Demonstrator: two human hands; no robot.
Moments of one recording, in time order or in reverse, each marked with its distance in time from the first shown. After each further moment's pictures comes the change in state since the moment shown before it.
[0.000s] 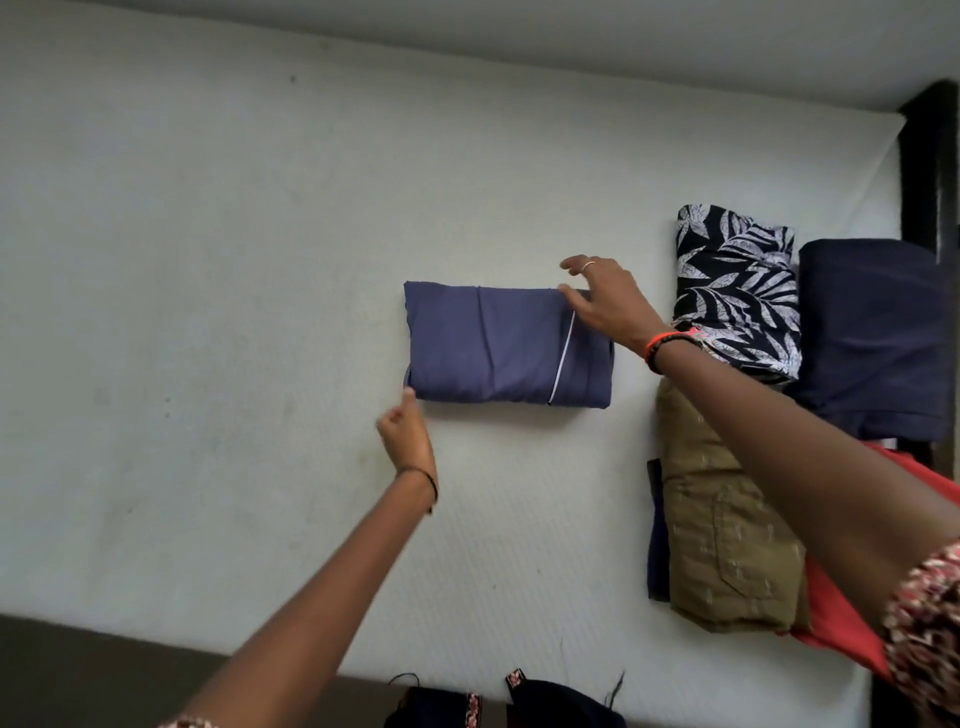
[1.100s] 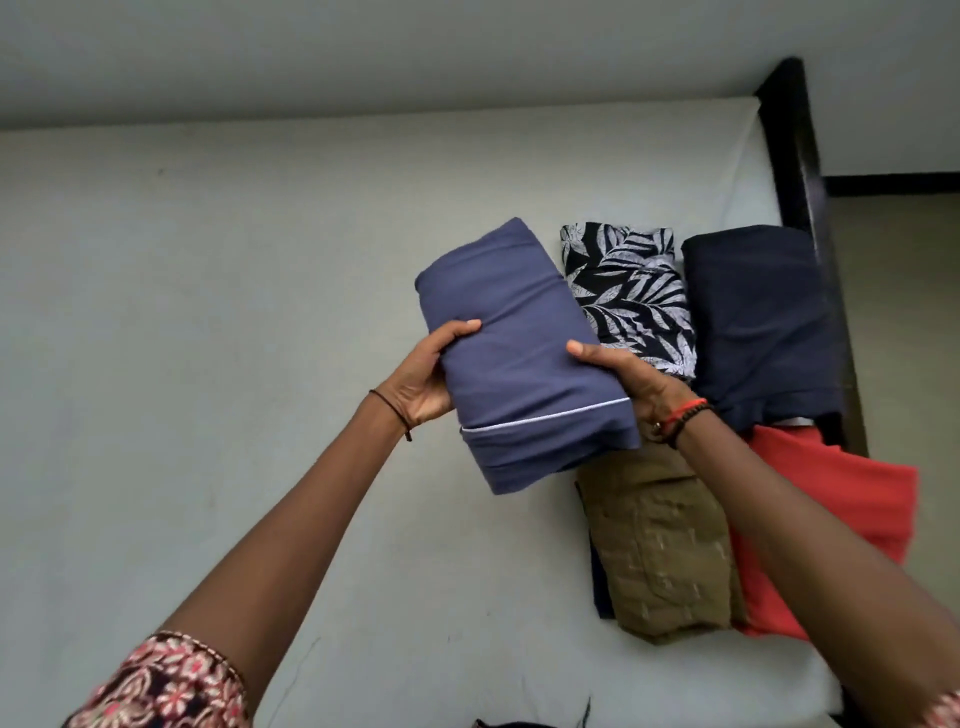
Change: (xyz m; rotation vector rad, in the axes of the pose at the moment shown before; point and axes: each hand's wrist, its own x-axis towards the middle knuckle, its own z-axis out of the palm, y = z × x) left_hand -0.069 0.110 0.141 -0.052 -1.042 -0.424; right_hand -0.107 0.057 -0.080 1.623 -0.469 0.565
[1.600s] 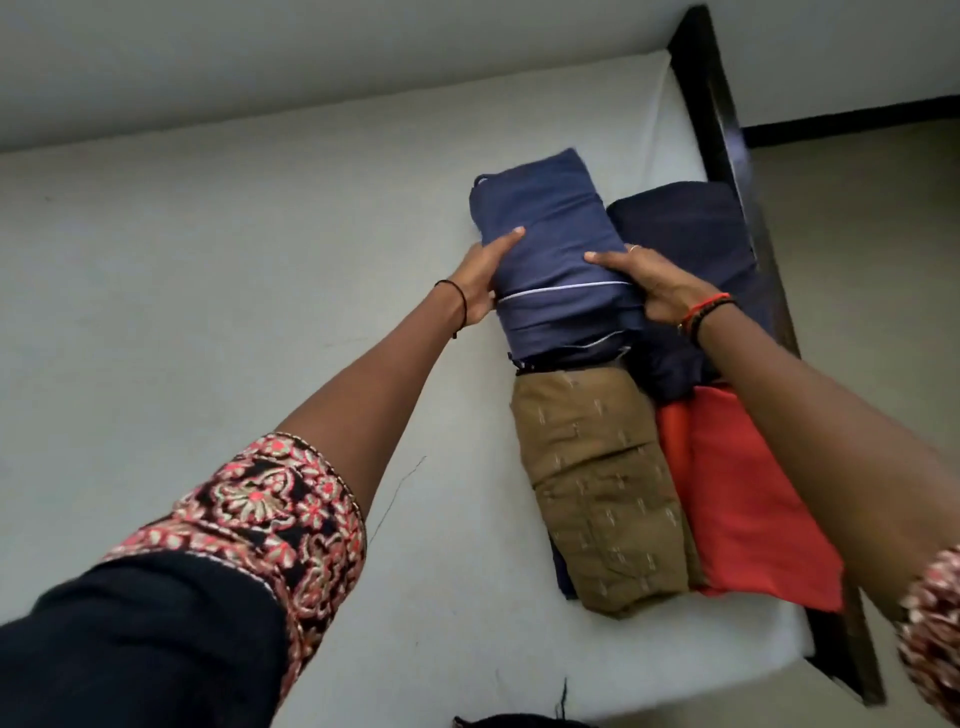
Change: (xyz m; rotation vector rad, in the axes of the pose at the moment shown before) left_hand 0.125 -0.011 0.120 0.462 0.055 0.078; right_hand -0.002 -0.062 -0.128 -0.238 0.463 -0.252
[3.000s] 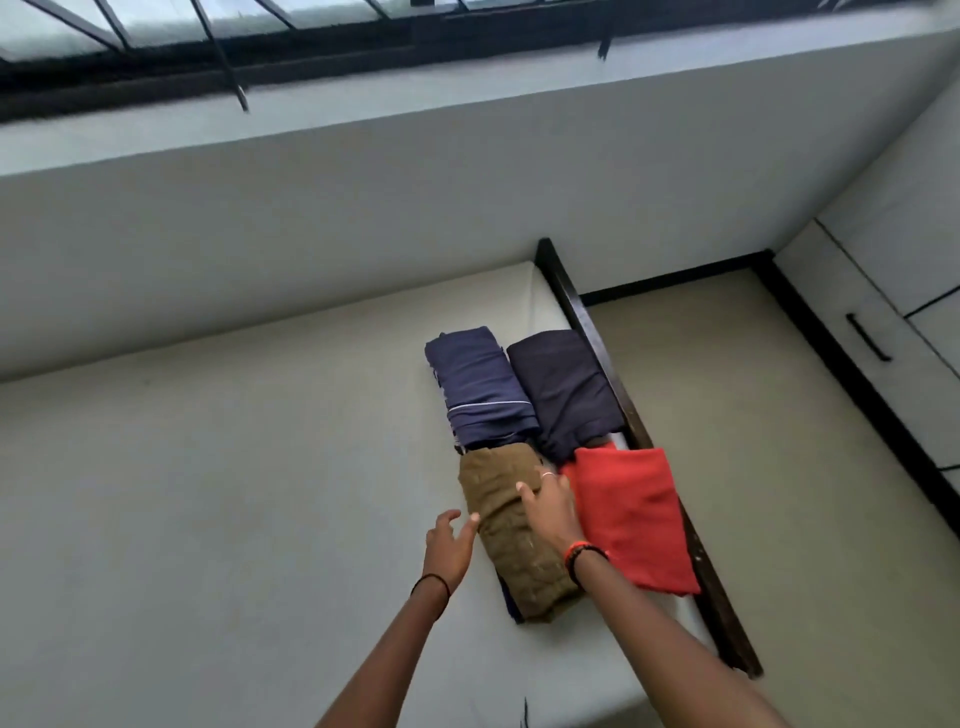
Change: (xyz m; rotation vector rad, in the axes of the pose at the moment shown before) left_hand -0.269 -0.128 0.040 0.627 0.239 0.000; right_hand -0.241 0.085 0.075 -0.601 0.476 -0.035
